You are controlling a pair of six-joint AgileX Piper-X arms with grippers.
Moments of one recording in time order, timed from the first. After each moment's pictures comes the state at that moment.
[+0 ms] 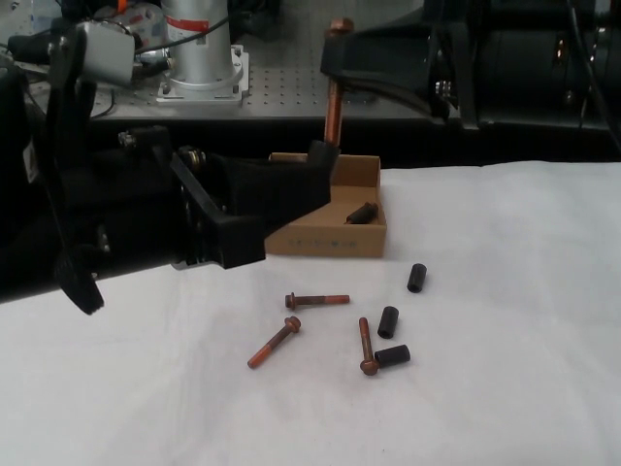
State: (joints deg) left arm -31.2 59.3 -39.4 -15.6 33.5 -19.4; right arm 37.1 72.5 -57.7 1.0 -35.1 38.8
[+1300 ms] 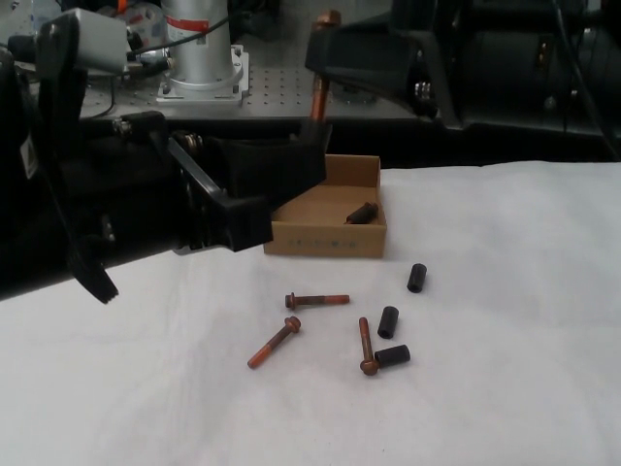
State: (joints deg) left arm -31.3 59.3 -39.4 -17.8 28.5 -19.4; right arm 41.7 71.2 -57.7 1.2 -26.4 35.4
